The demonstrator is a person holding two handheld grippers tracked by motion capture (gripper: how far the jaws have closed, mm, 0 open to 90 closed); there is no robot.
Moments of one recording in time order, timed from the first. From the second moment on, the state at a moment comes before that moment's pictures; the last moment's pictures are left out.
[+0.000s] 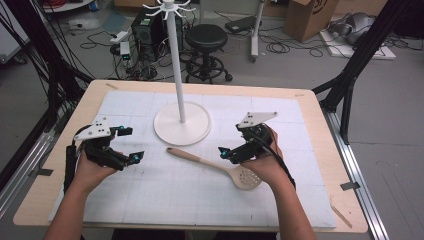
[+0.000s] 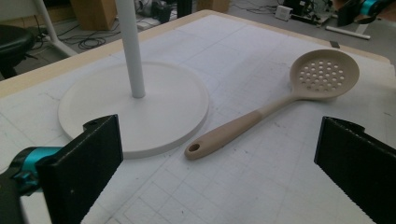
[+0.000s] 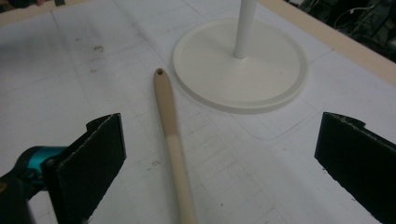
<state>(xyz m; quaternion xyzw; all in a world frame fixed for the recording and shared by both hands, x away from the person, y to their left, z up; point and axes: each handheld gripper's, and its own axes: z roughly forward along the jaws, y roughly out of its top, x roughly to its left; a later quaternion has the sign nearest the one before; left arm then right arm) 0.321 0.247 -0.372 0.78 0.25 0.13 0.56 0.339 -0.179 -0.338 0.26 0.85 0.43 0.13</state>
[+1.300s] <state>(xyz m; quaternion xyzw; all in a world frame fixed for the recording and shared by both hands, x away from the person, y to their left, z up) 0.318 0.232 -0.372 0.80 0.23 0.14 0.53 0.371 -0.106 -0.398 0.23 0.92 0.31 0.06</state>
